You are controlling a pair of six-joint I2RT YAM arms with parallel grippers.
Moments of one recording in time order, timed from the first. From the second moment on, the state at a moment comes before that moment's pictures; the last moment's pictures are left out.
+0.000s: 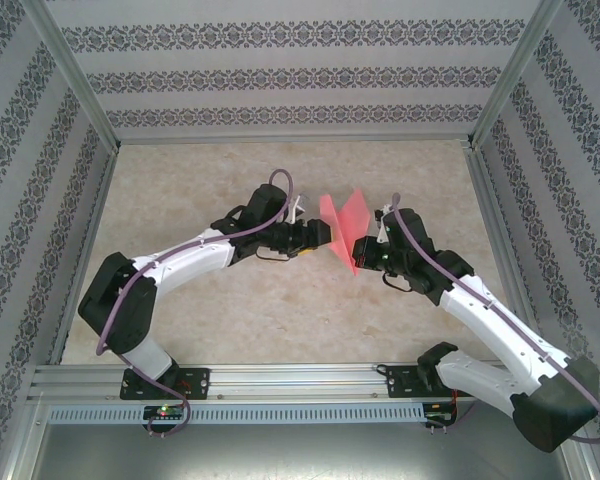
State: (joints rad) left arm -0.64 1.61 1.11 -0.14 0.56 -0.89; right arm 0.53 1.00 0.82 -0.58 -0.10 0.65
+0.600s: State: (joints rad) left arm -0.41 1.37 0.94 -0.29 0.54 -0.81; right arm 1.00 1.38 0.95 -0.70 0.56 0.48
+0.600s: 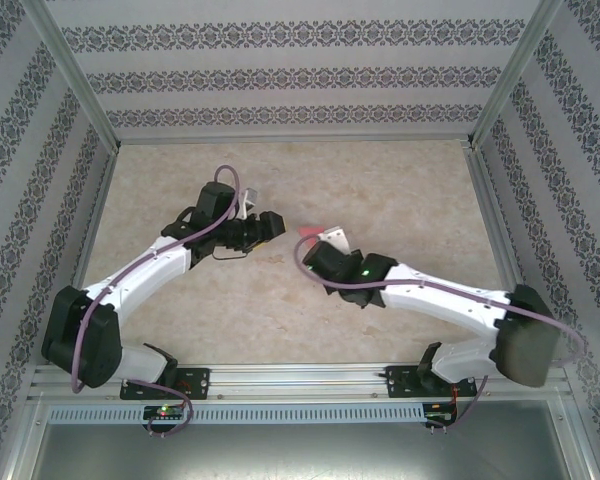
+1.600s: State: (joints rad) left arm -0.22 1.19 0.83 -0.45 0.51 -0.75; right arm 1.19 1.74 1.06 -0.67 0.72 0.48
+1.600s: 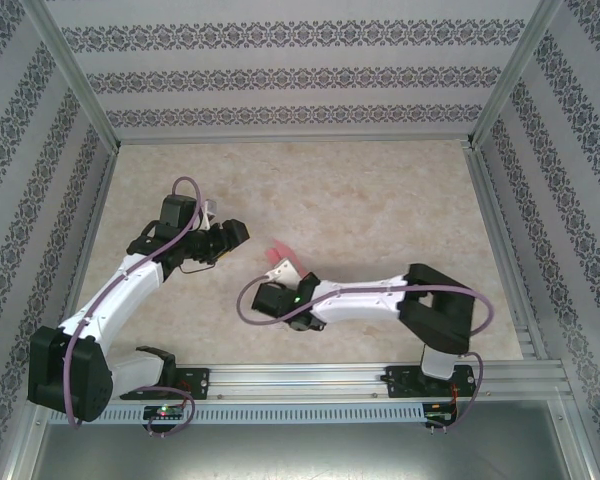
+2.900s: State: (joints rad) left arm -0.53 1.52 0.78 0.06 0.50 -1.14; right arm 1.06 1.44 0.97 -0.52 0.47 0.47
